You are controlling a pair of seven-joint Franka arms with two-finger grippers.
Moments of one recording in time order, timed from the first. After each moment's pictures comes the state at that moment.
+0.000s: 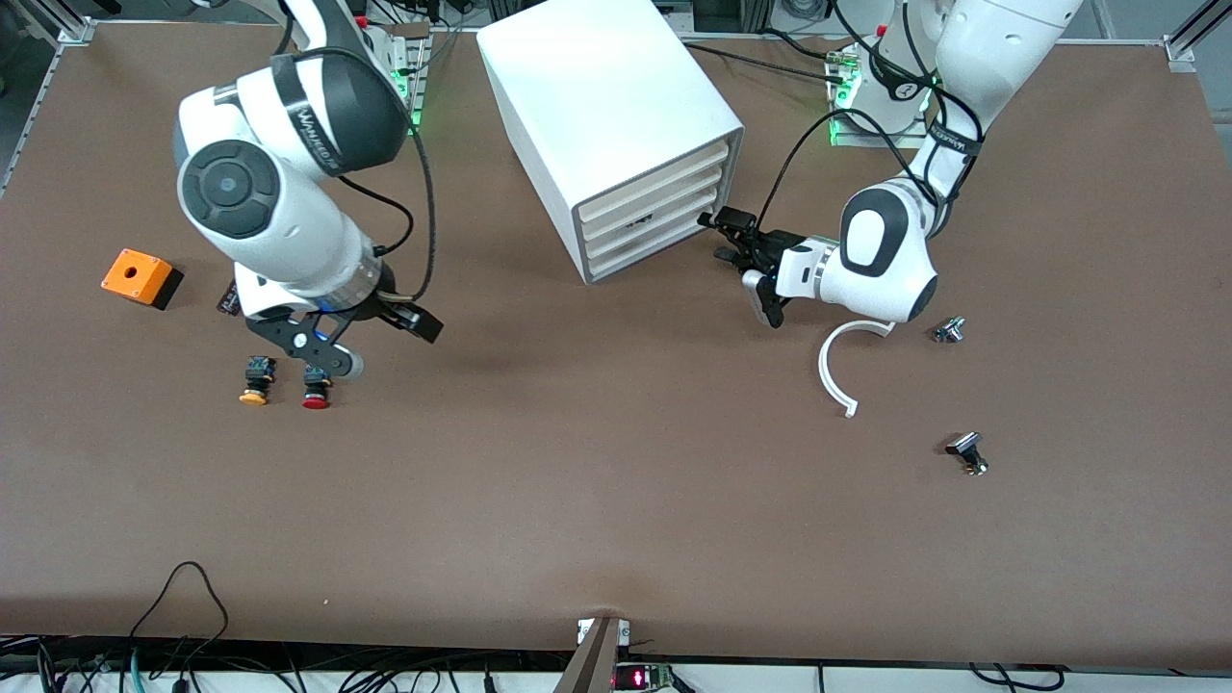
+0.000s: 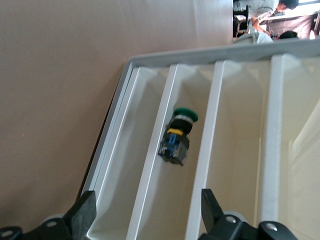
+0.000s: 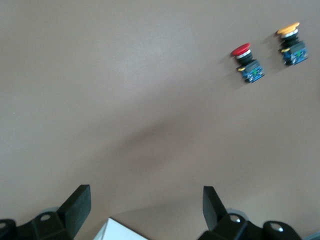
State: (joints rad) left arm -0.15 0.43 -0.22 -2.15 -1.06 1.89 0.92; right arm 0.36 0.39 0.07 -1.42 -0.01 1.72 0.93
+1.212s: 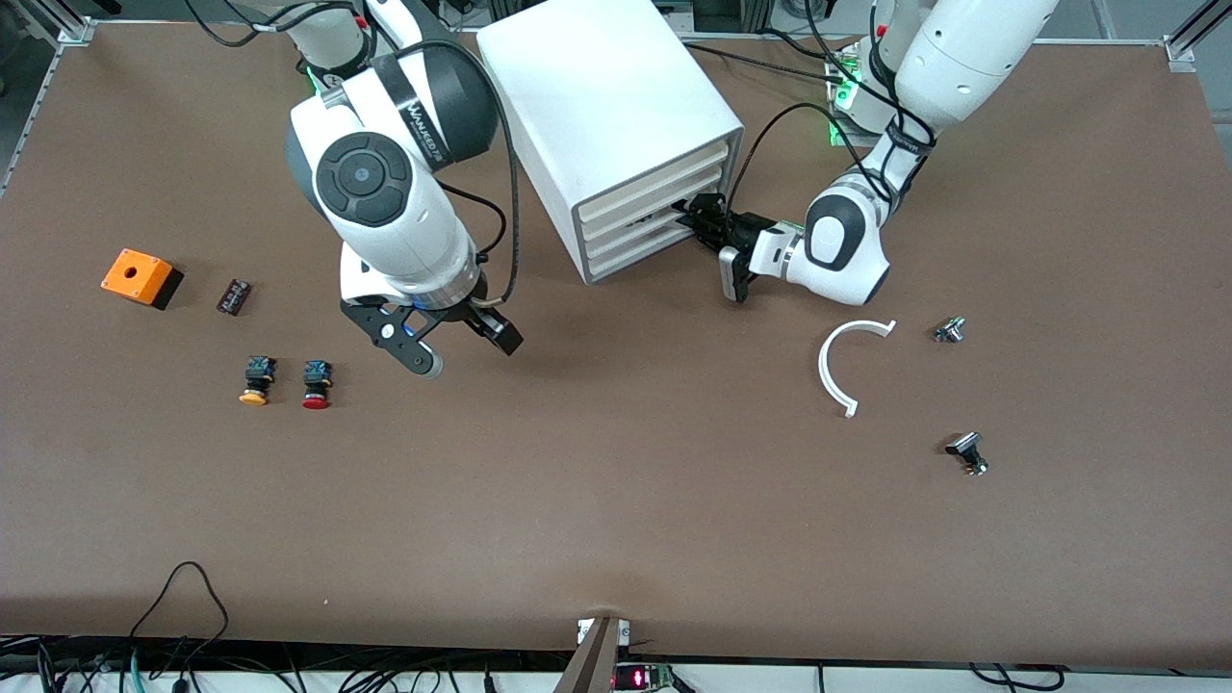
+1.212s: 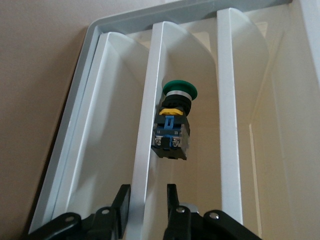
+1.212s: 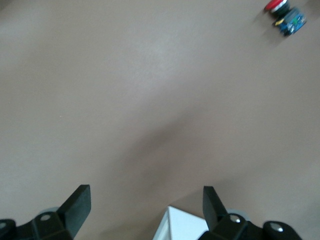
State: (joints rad) left arm -0.20 0.53 -0.25 -2.23 -1.27 1.90 1.18; right arm 0.49 0.53 0.07 -1.21 0.00 1.72 1.26
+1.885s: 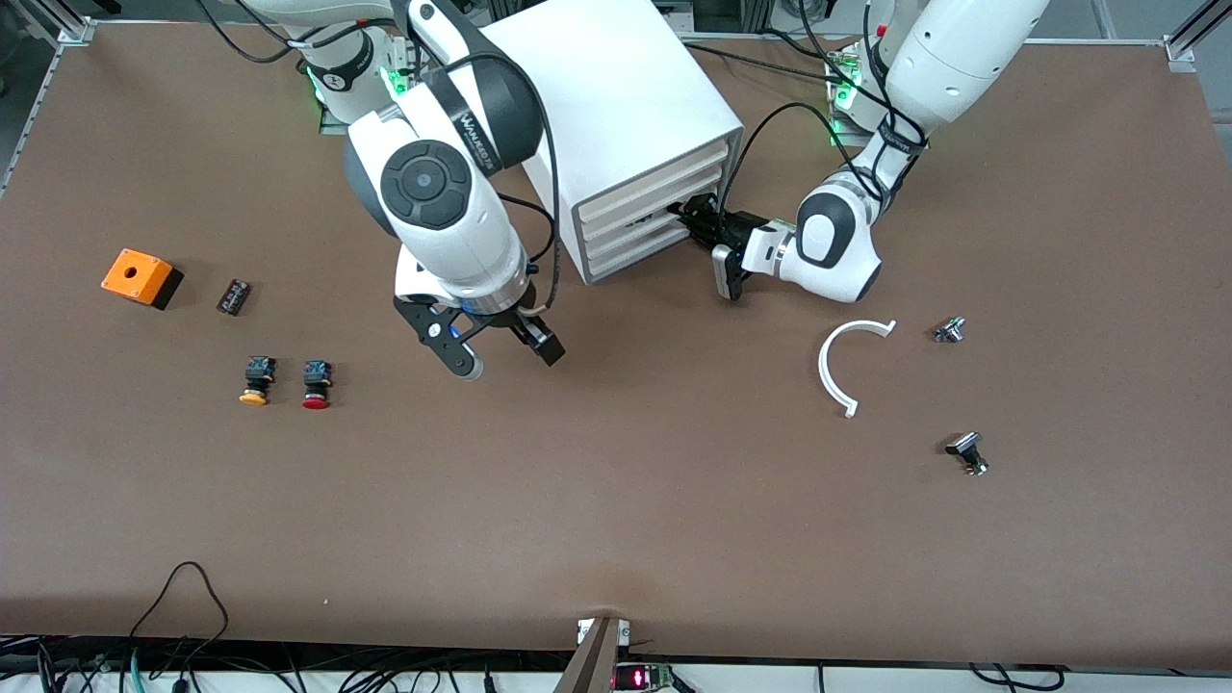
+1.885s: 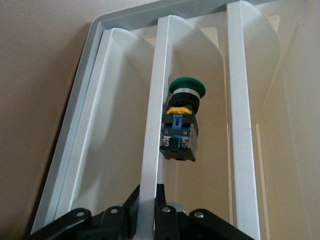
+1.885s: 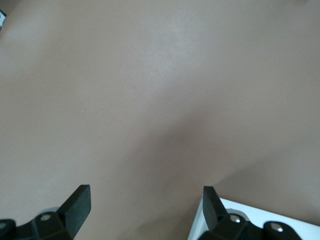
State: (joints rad) left arm -0.21 0.54 -0.26 -2.23 -1.28 1.93 1.19; right arm 0.55 0.61 0.07 -1.15 0.01 1.79 1.43
